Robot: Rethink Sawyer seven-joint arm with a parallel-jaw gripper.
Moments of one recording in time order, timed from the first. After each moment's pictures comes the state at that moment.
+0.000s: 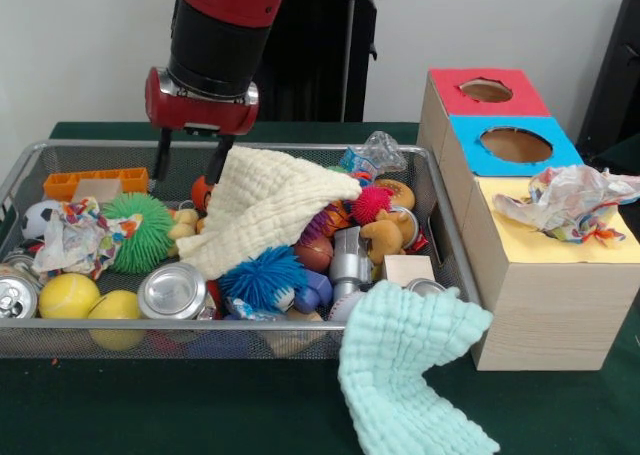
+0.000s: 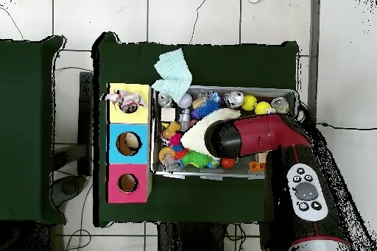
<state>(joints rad) -0.45 -0.66 0.16 1.56 -0.68 0.67 1.58</state>
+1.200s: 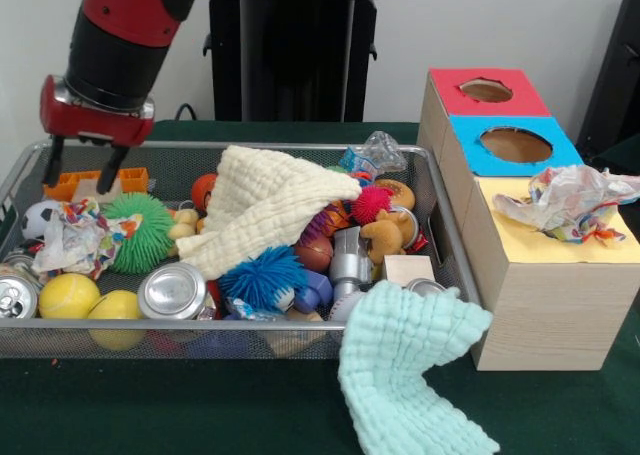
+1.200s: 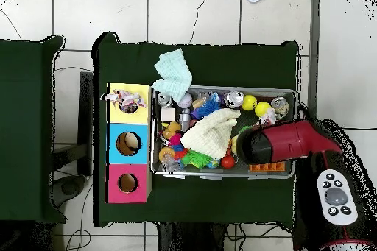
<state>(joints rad) -0.56 -0.62 0.16 1.50 -0.90 0.62 1.58</state>
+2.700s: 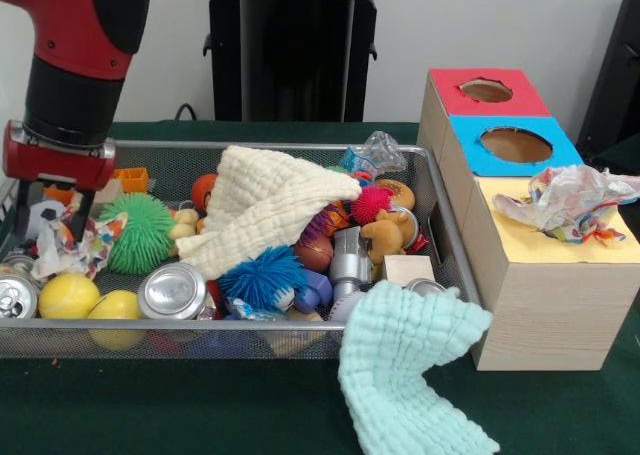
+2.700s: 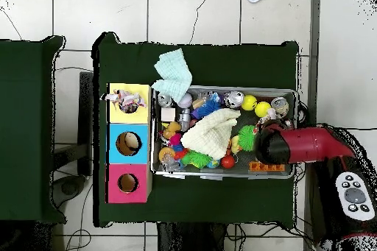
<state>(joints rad) -0.66 -0.52 0.17 1.46 -0.85 0.40 1.58</state>
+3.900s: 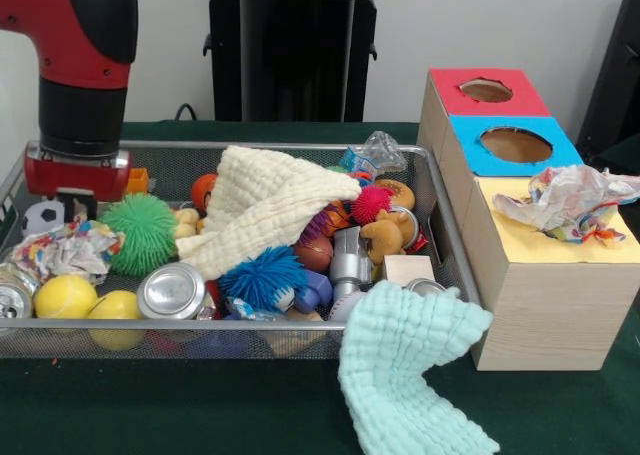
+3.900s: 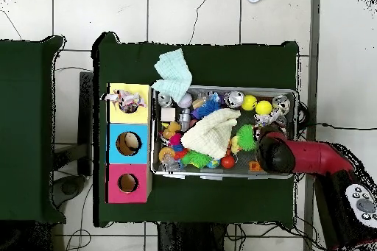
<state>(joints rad) -0.78 -0.49 0.24 1.55 -0.75 0.26 1.58</state>
